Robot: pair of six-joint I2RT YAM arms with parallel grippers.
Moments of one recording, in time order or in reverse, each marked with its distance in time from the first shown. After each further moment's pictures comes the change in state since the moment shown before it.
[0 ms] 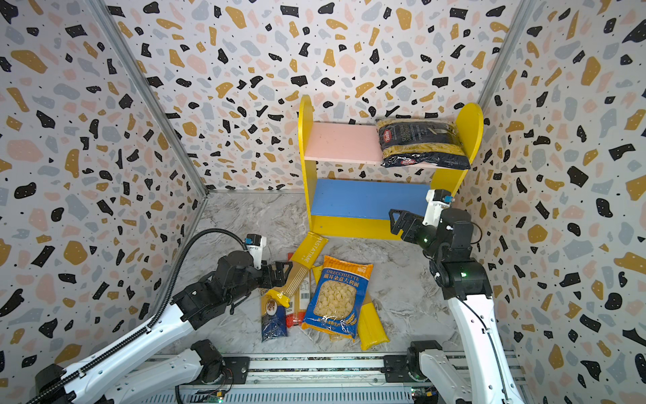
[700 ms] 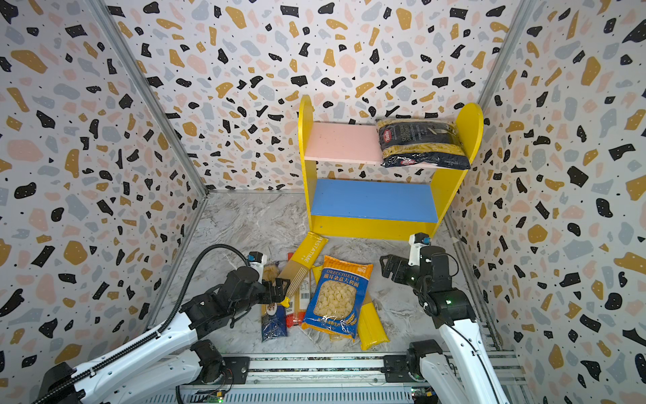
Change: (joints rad) left arm -0.029 -0.028 -0.188 0.021 -0.005 -0.085; right arm 0.087 -0.195 -0.390 -0.108 0.034 -0.008
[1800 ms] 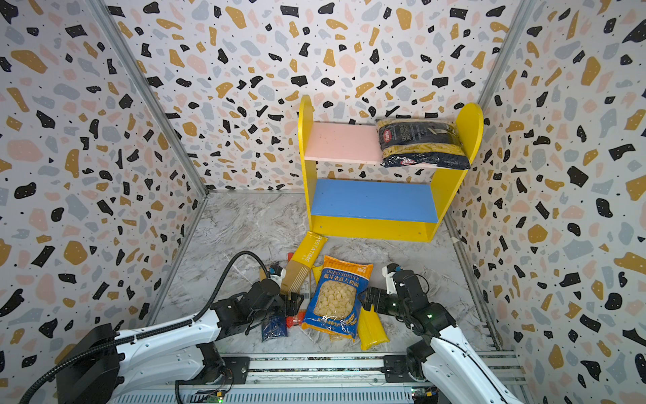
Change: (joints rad) left arm -0.141 0.223 -0.106 0.256 0.002 -0.055; right arm 0.285 -0.048 -0.292 0.056 -0.096 0.203
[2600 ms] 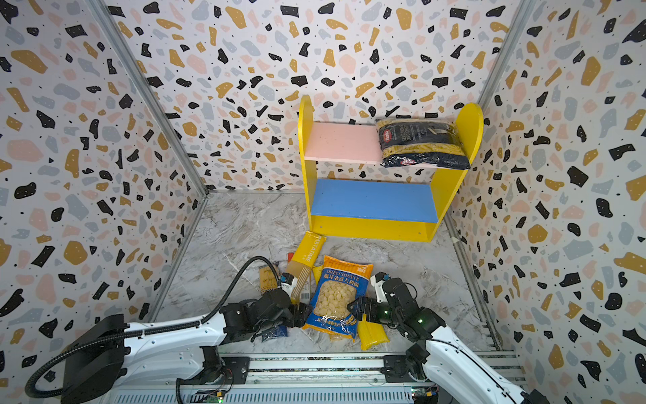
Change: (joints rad) left arm -0.188 0.076 0.024 0.025 -0.025 -0.081; right arm 0.135 0.027 -0.132 0.187 -0.048 0.104
